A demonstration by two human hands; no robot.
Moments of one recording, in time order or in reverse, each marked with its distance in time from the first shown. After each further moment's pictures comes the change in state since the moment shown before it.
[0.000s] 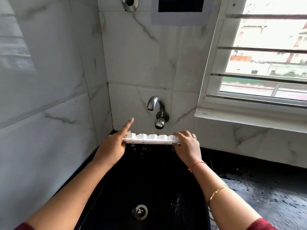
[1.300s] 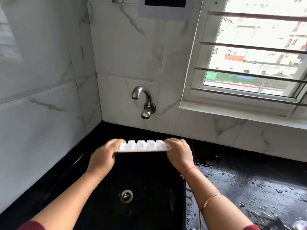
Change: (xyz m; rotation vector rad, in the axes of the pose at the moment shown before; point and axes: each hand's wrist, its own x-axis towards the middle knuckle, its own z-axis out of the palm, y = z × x) left_hand -0.066 0.006 0.054 0.028 -0.001 -0.054; right_hand -0.060 0.034 -0.011 -0.060 -0.090 -0.084
